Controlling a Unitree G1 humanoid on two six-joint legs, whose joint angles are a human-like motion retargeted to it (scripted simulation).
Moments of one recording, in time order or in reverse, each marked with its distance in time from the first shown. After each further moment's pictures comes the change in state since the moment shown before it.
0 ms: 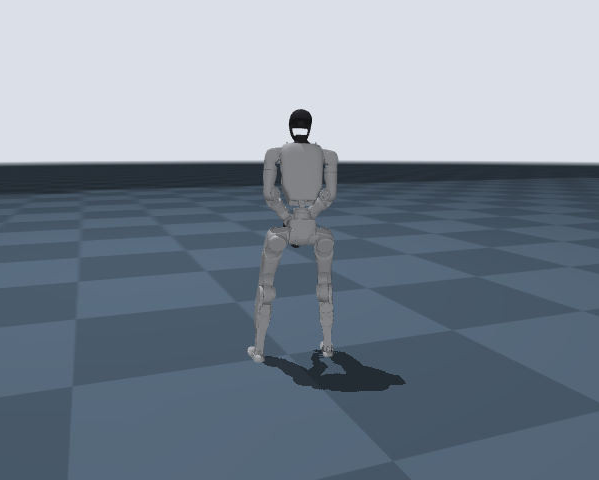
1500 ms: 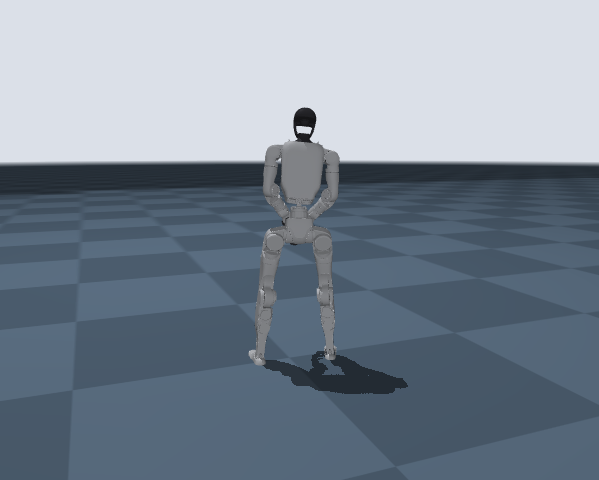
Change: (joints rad) left arm 0.029 -0.026 0.019 0.015 0.041 -0.018 -0.022; right arm 0.054 -0.070 -0.004 -0.031 0.238 -0.023 0.072; waist 0.013 0.085 -0.007; left_leg 0.190 0.020 0.077 -0.180 0.026 0.036; right_leg 0.189 0.010 -0.029 -0.249 0.130 0.009
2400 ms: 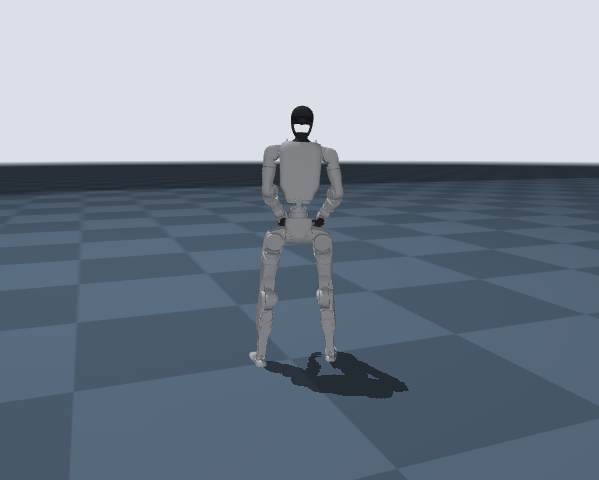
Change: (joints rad) left arm 0.038 0.019 0.188 0.036 0.191 -0.042 -0.248; right arm 0.154 -0.130 -0.194 -0.097 0.069 -0.036 0.299; waist -0.009 -0.039 -0.046; left_leg 0.112 -0.003 0.055 -0.106 0.037 -0.021; right_leg 0.103 0.004 -0.019 -0.122 0.049 0.040
